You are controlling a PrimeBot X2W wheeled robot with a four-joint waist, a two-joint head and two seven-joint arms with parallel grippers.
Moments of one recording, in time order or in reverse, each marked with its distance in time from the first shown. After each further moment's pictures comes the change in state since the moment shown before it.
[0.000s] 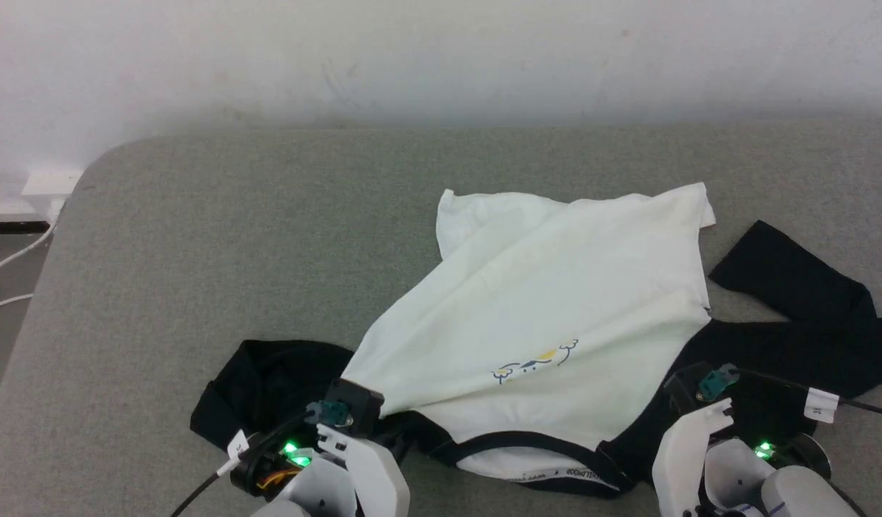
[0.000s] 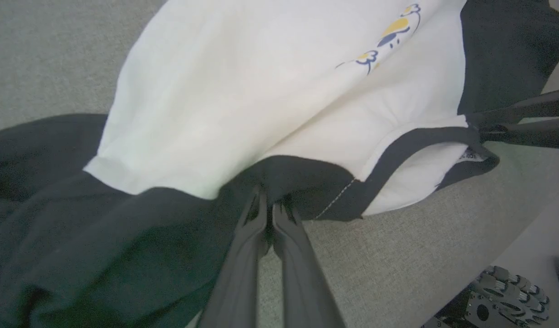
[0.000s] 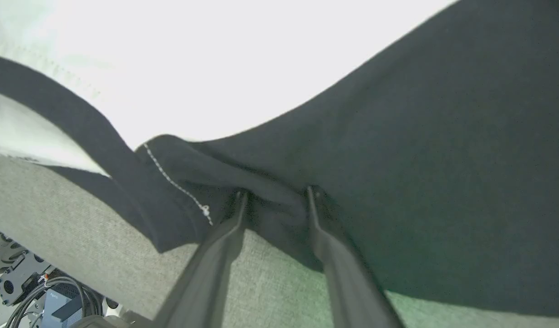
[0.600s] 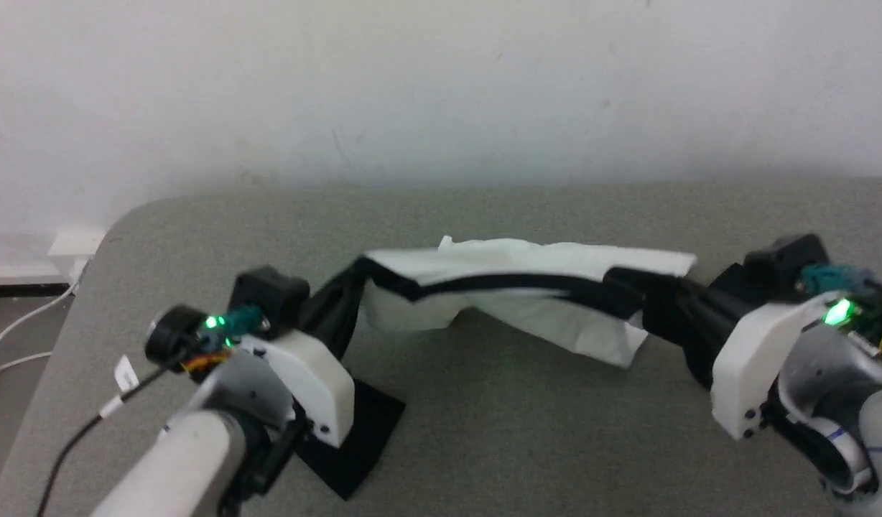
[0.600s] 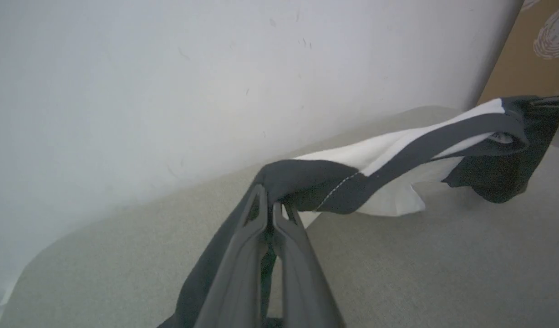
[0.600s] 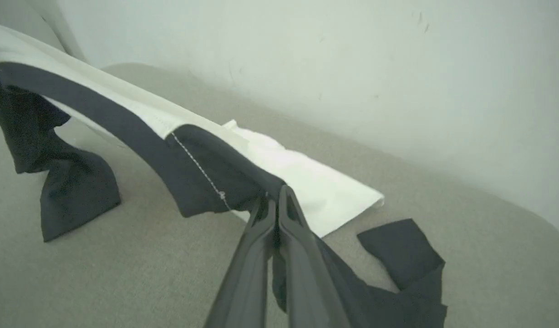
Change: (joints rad) left arm -0.095 0.105 0.121 -0.238 0.044 0.045 -0.077; right arm -0.067 -0.087 -0.107 -0.438 -0.013 -0.004 -0.092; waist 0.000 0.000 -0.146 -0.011
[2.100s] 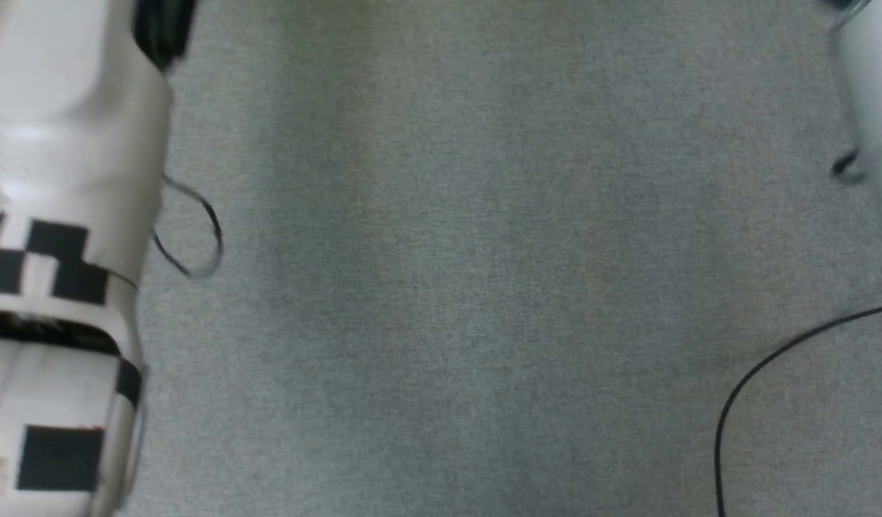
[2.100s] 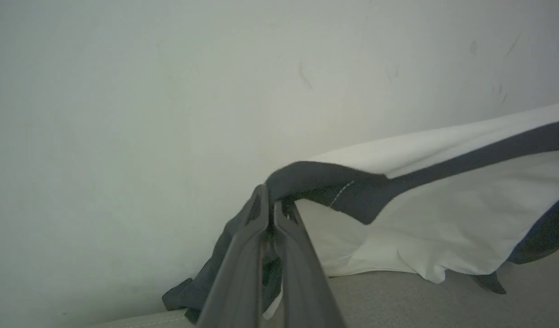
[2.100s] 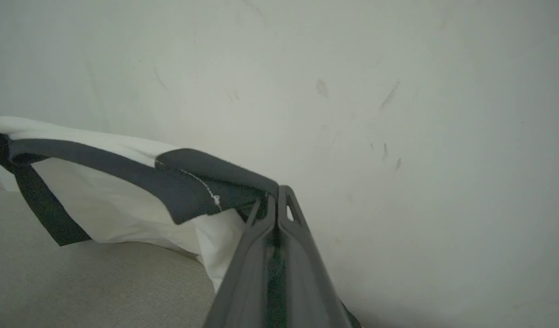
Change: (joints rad) left arm -1.130 -0.231 0.164 1.177 0.039 -0.167 -0.447; right arm -1.226 0.181 0.093 1.046 -0.075 0.022 -0.602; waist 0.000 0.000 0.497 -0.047
